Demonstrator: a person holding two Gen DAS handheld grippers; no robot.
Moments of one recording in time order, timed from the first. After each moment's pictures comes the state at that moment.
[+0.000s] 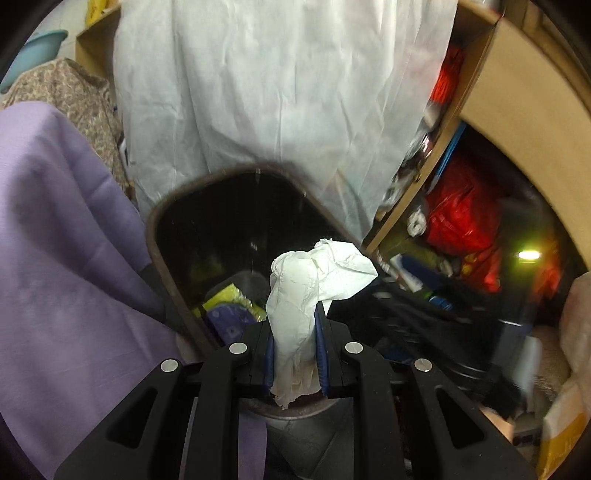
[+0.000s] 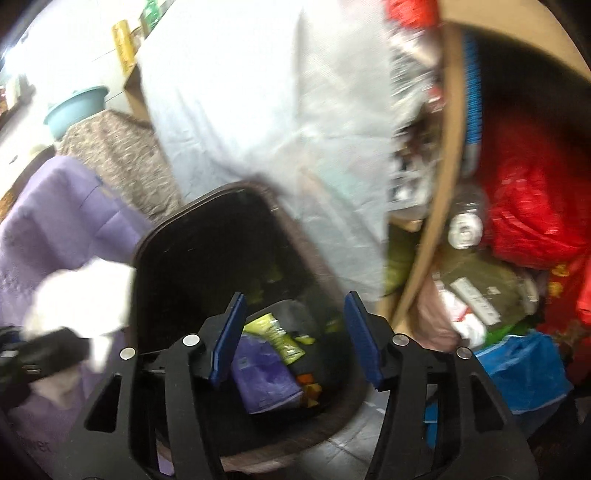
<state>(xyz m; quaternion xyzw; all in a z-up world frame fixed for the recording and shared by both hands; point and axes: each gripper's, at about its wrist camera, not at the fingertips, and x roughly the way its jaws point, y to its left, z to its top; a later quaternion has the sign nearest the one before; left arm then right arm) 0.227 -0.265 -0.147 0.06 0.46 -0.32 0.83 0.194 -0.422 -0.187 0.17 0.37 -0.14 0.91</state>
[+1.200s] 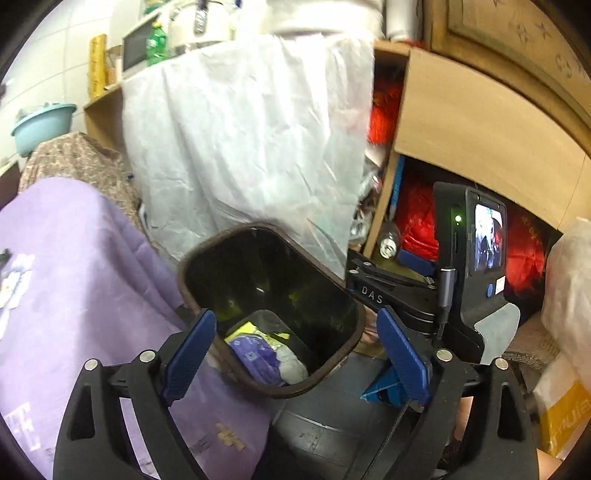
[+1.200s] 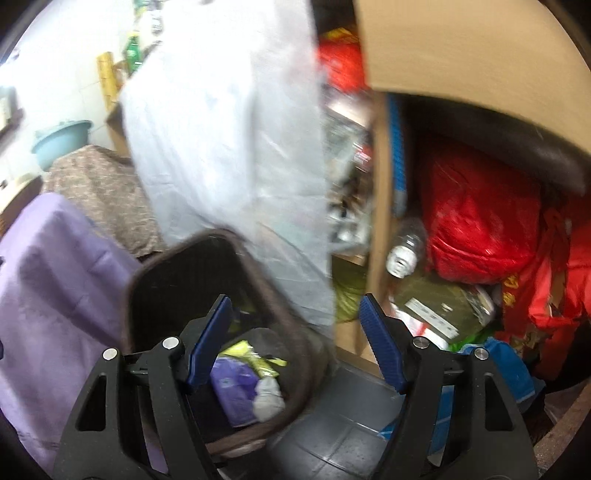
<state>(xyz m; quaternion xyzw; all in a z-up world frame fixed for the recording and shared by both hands) 0.138 -0.237 -0.070 0.10 0.34 -0.31 0.88 0.154 -0.427 -0.137 0.16 0.31 -0.18 0.92</state>
